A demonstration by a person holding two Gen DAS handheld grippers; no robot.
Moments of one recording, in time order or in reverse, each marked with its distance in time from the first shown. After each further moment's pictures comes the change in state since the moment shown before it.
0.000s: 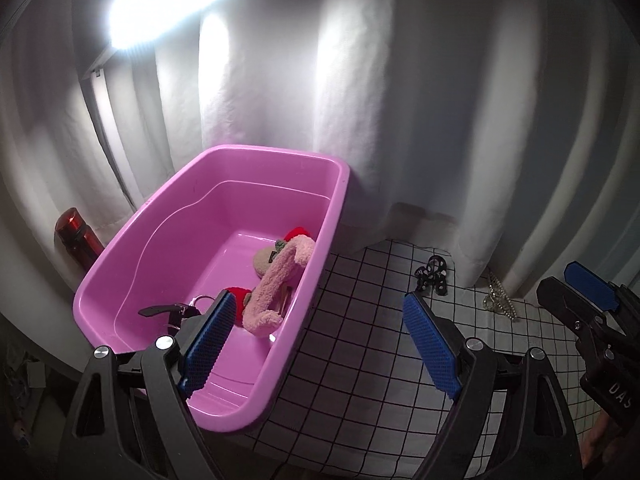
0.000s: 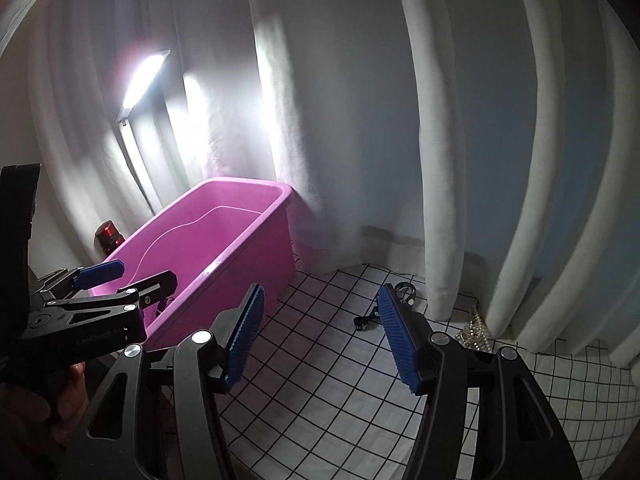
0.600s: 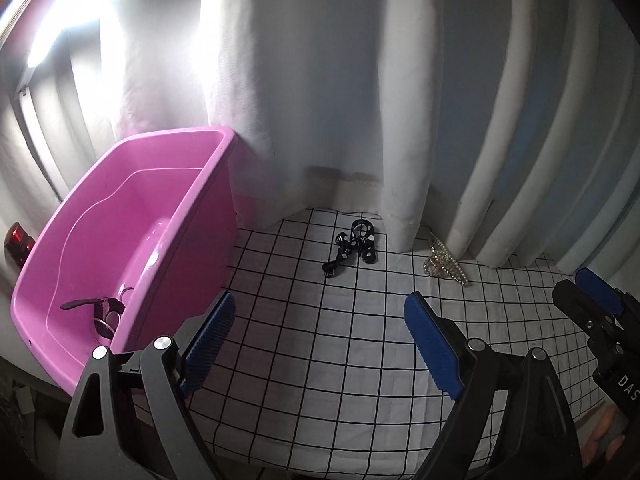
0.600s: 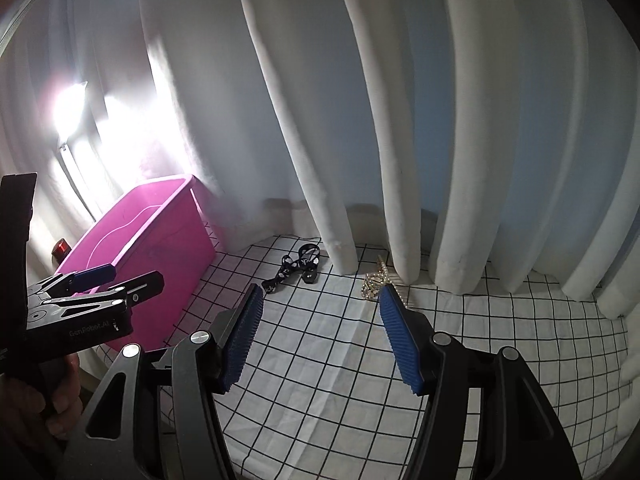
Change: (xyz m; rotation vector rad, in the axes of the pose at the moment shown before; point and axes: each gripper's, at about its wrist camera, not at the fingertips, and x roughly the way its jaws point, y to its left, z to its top) left arm 0.029 -0.095 -0.025 0.106 0.073 -0.129; right arm -0.035 -0.099 -0.060 0.159 0.030 -0.156
